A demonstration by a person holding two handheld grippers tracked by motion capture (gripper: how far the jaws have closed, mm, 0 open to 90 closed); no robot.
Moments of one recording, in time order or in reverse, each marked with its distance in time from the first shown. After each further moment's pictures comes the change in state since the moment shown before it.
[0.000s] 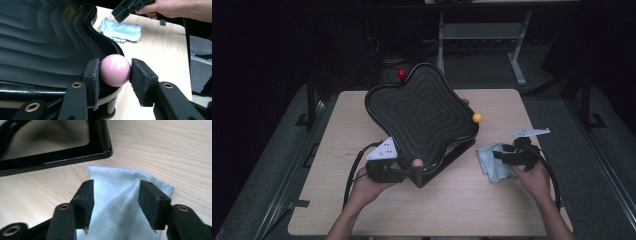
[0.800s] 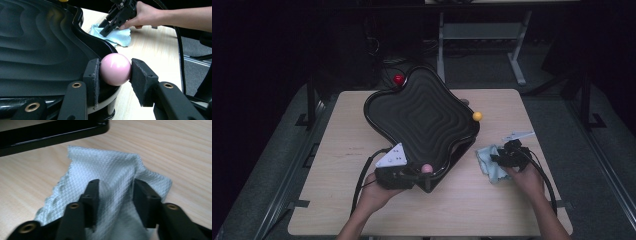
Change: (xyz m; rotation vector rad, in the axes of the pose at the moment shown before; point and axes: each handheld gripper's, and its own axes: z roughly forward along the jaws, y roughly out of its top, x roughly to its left) left arm -0.020 0.003 0.015 -0.021 -0.028 0.005; right arm 0.000 -0.009 0.031 0.102 -0.062 -0.068
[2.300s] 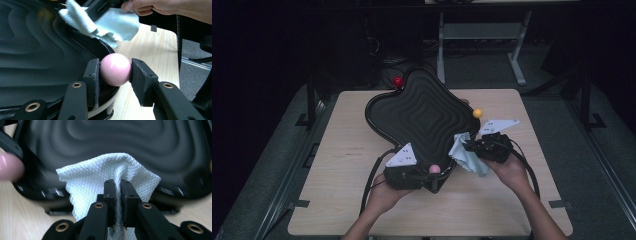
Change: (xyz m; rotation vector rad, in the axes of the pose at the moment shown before) left arm -0.009 0.010 0.019 0.012 -0.001 -0.021; right arm 0.092 0.077 -0.057 -0.213 0.228 -0.284
